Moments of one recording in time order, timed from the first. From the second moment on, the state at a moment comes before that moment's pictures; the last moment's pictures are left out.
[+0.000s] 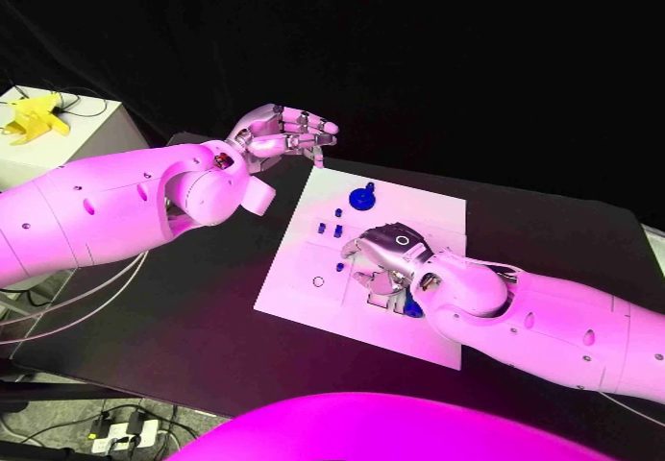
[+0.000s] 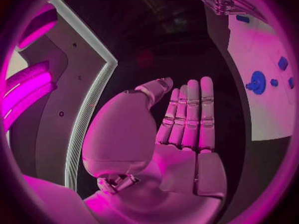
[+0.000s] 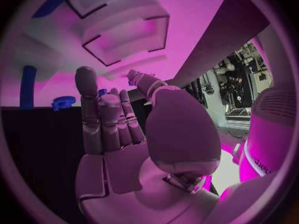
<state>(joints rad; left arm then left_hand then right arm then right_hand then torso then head) 1.23 -0.91 0.00 1.46 -0.23 -0.09 0.35 1.36 -0.16 0.51 0.00 0.24 0.90 0.21 0.23 0.26 0.94 0.14 0.45 0.14 0.91 0.07 0.94 0.39 0.17 0.85 0.16 0.86 0.53 1.07 -0.58 -0.17 1.52 -1.83 -0.45 -0.15 1.31 -0.22 0.49 -0.02 0.19 0.93 0.16 0.17 0.27 0.97 0.11 0.07 0.06 1.40 0.02 1.11 0.79 0.15 1.34 0.11 0.69 0.85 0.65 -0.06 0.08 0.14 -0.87</state>
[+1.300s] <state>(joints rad) 1.23 -0.90 -0.01 1.45 -0.23 -0.08 0.35 1.36 -0.16 0.51 0.00 0.24 0.90 0.21 0.23 0.26 0.93 0.15 0.45 0.14 0.91 0.07 0.94 0.39 0.17 0.85 0.16 0.86 0.53 1.18 -0.77 -0.14 1.51 -1.66 -0.33 -0.09 1.32 -0.23 0.44 0.01 0.23 0.95 0.15 0.14 0.26 1.04 0.10 0.11 0.07 1.45 0.00 1.26 0.97 0.14 1.43 0.09 0.90 1.03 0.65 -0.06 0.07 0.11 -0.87</state>
